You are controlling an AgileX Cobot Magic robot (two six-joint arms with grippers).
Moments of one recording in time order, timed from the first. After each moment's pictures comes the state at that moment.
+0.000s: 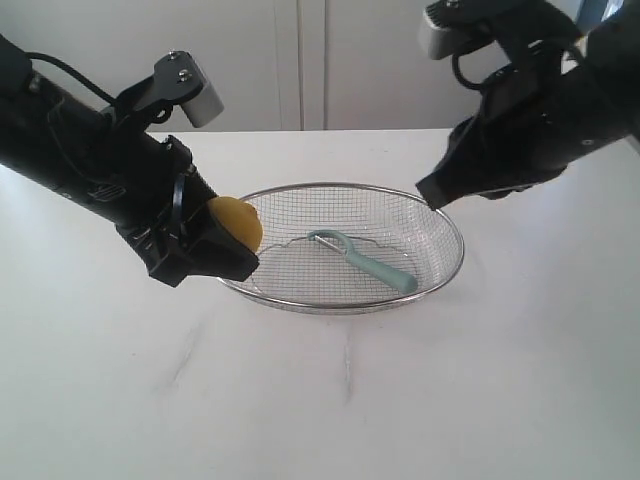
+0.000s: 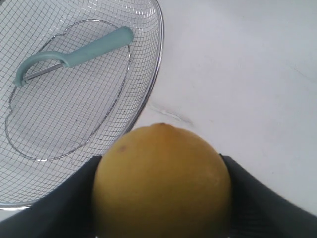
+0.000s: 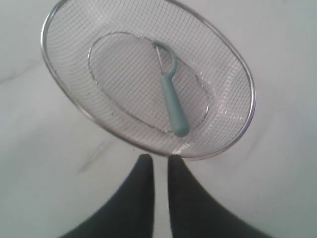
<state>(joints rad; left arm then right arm) -0.47 1.45 -1.11 -0.73 0.88 1.12 0.42 1.30 -1.14 0.15 0.83 -0.33</state>
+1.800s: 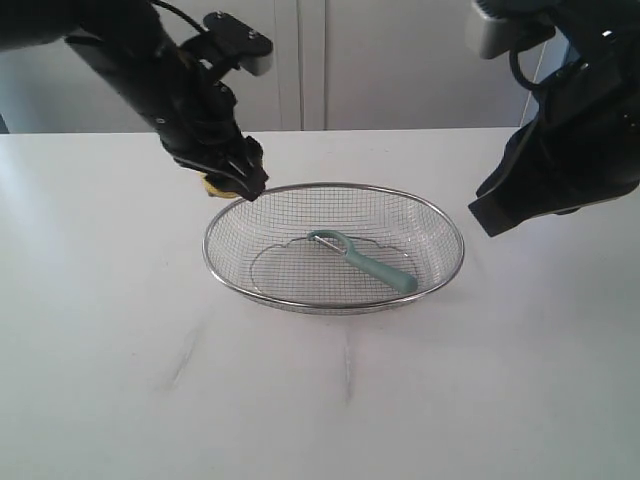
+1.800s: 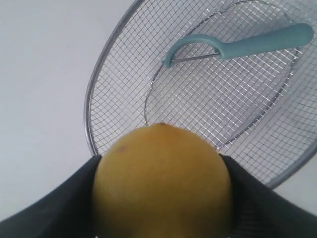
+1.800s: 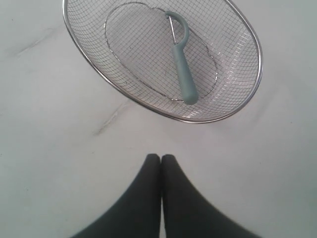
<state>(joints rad) -0.56 1.79 -1.59 -0.10 0.90 0.41 0.42 1.19 -1.14 0.14 0.99 -0.33</state>
